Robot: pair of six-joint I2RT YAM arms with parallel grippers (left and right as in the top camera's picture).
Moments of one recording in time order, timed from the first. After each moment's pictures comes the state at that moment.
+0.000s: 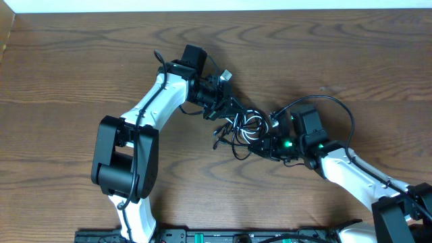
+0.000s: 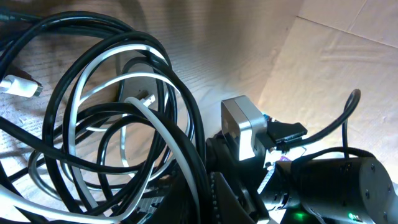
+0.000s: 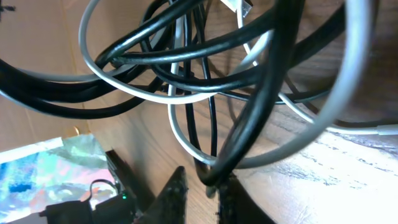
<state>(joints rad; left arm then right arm) -0.31 1.98 1.41 -0.81 1.04 -0.53 0.38 1.48 0.59 -0.07 -0.73 0.70</state>
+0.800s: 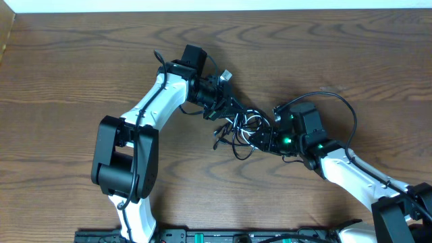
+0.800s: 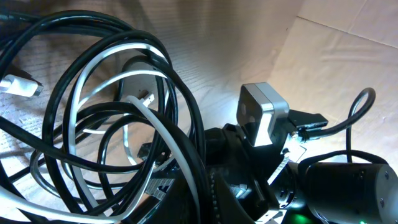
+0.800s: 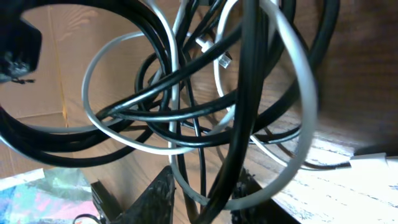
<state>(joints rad) -0.31 1.98 1.41 -0.81 1.04 -0.53 0.38 1.48 0.59 0.01 -0.61 0.74</state>
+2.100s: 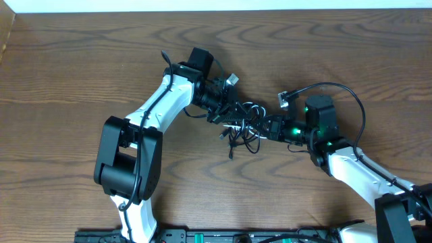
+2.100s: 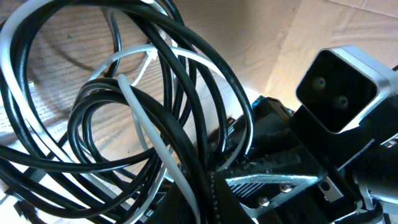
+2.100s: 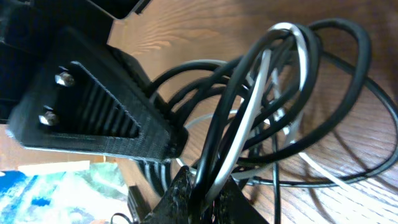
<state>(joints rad) -0.35 1.98 1.41 -0.84 1.04 -0.47 0.28 1.48 0.58 0.26 -0.80 0.75</state>
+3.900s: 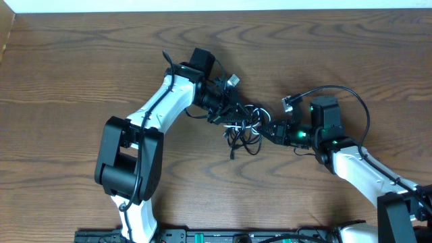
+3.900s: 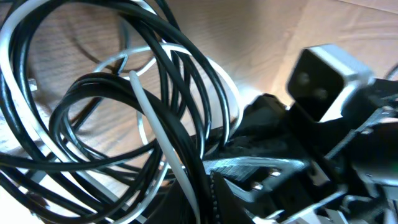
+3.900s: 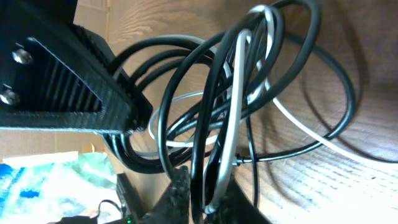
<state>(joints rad) -0.36 1.98 1.41 -0.84 1.01 -0.47 0.23 1.48 0.58 0.12 -0.83 0.63</state>
